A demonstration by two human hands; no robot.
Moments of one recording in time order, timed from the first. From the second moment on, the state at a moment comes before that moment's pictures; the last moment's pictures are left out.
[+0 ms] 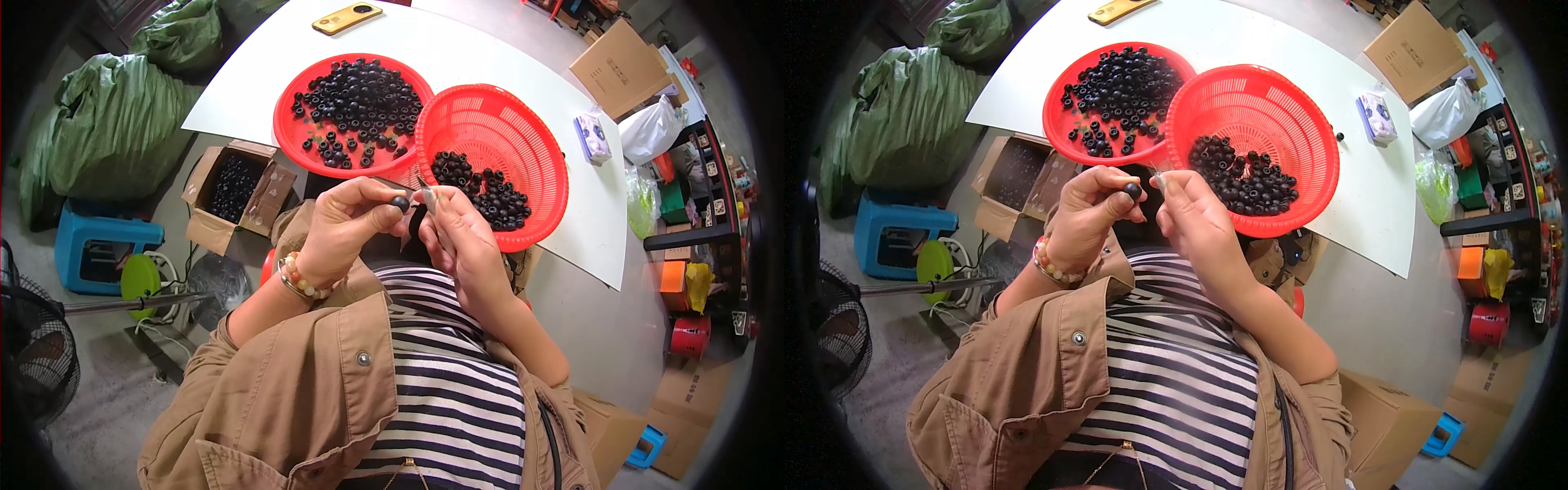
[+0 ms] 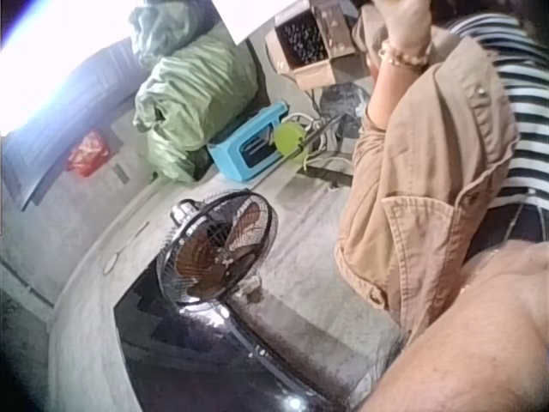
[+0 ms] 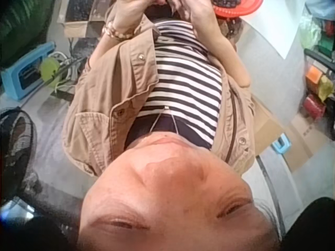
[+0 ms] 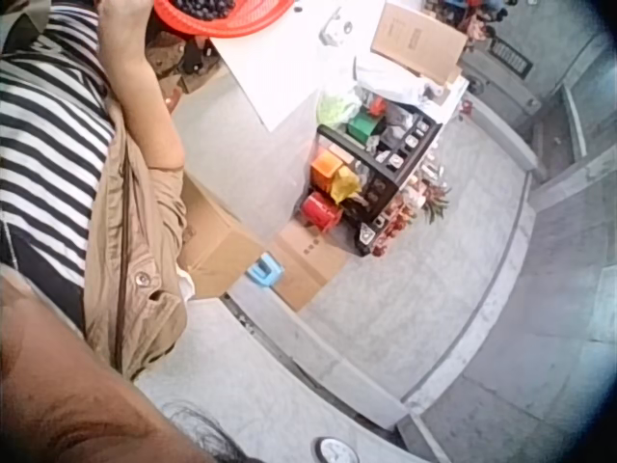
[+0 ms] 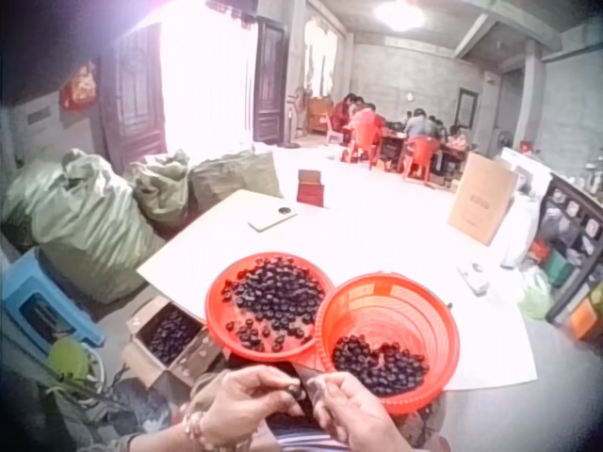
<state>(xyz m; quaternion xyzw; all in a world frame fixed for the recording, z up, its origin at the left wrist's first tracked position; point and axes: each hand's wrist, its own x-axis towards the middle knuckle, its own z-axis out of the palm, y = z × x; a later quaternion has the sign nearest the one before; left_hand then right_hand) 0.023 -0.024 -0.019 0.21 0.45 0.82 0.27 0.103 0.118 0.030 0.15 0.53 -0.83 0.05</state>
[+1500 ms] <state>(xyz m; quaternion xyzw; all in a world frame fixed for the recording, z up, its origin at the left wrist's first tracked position) 0.001 -0.027 -0.034 0.12 0.56 0.76 0.32 0.101 0.163 0.044 0.15 0.61 -0.77 -0.08</state>
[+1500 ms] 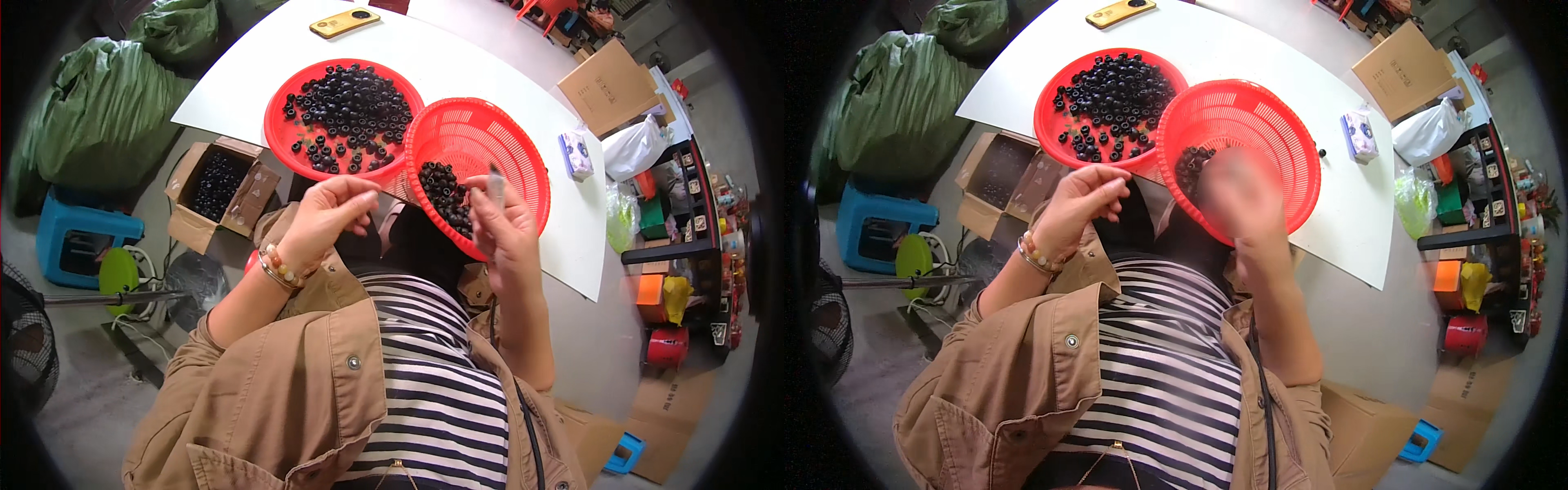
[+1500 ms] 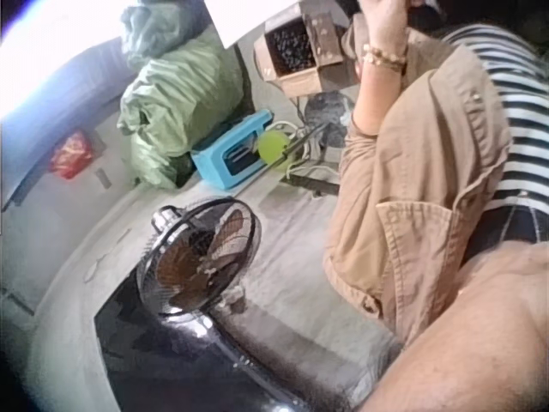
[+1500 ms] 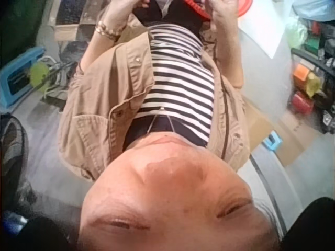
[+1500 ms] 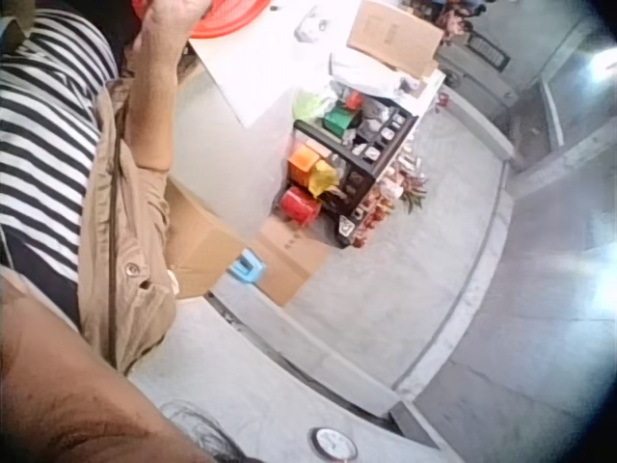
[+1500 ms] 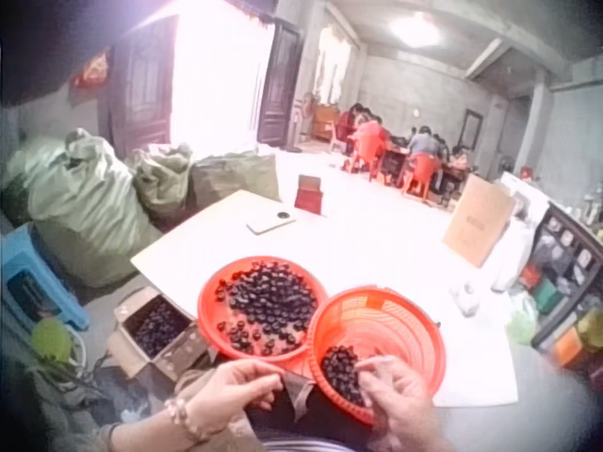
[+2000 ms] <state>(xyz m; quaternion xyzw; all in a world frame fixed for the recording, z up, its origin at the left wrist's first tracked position) 0.011 -0.023 -0.036 0.25 0.64 0.60 0.41 0.044 0.241 0.002 0.15 0.96 -0.22 0.08</state>
